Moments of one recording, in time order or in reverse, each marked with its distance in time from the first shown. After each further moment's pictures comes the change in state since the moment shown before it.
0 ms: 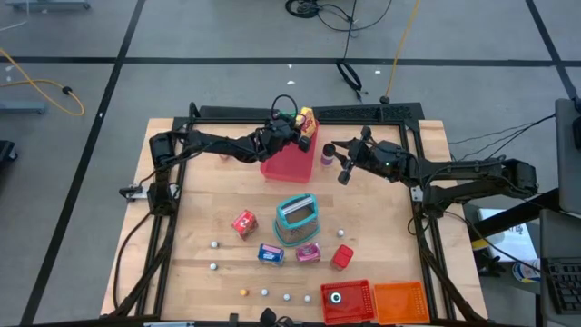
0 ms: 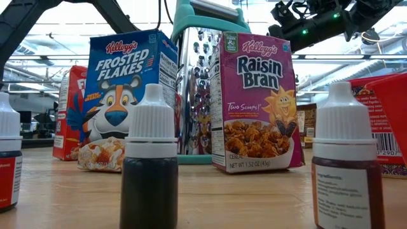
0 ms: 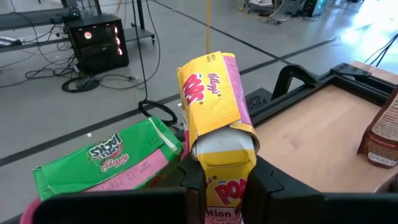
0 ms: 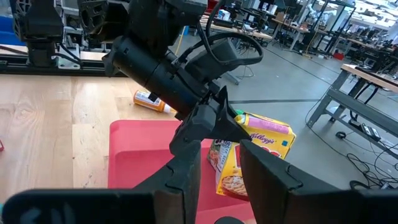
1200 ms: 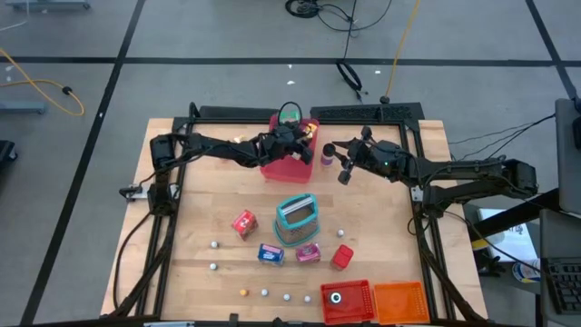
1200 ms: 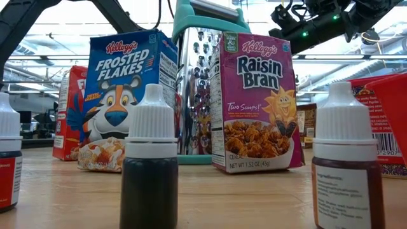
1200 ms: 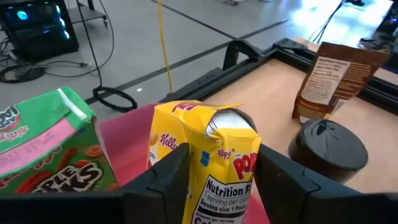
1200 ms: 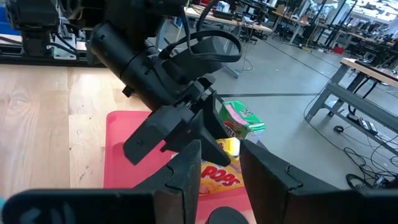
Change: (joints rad) left arm -0.046 0.000 0.000 -0.044 0.150 -0.021; right arm -0.008 0.000 0.000 -0.031 0.002 -0.001
